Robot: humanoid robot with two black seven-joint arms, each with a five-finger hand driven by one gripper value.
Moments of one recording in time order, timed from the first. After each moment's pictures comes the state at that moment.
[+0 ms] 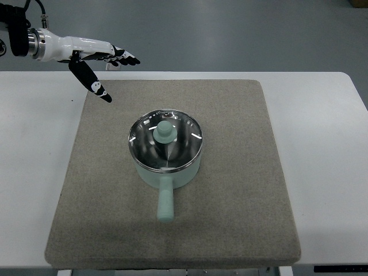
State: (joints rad) left arm -1.45 0.74 0.08 -1.04 1.05 -0.51 -0.33; right arm 0.04 0.00 -0.05 0.16 0.03 -0.02 0.13
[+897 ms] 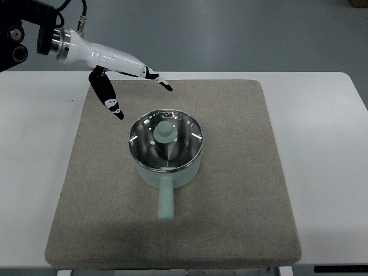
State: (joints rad) left arm -1.53 0.68 0.07 -1.14 1.43 -0.46 -0.61; right arm 0.04 0.00 -0.05 0.16 0.03 -0.02 0.13
